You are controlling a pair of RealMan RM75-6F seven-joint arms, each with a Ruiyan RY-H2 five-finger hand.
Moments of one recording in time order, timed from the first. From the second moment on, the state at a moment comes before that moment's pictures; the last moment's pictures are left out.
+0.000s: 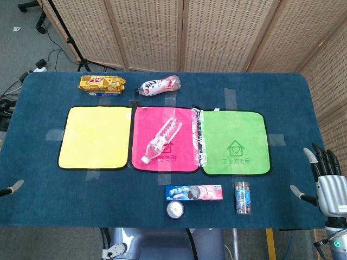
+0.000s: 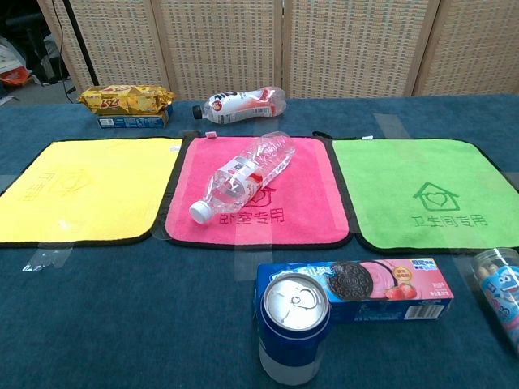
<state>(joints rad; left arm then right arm) -0.06 -1.03 -0.10 -1.68 1.40 1.51 -0.16 0.08 -1.15 0.09 -1.53 -1.57 1.59 0.10</state>
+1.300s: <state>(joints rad) -0.15 -1.04 -0.17 -1.67 1.24 1.34 -0.15 0.88 -1.20 0.31 -1.50 -1.48 0.71 0.13</state>
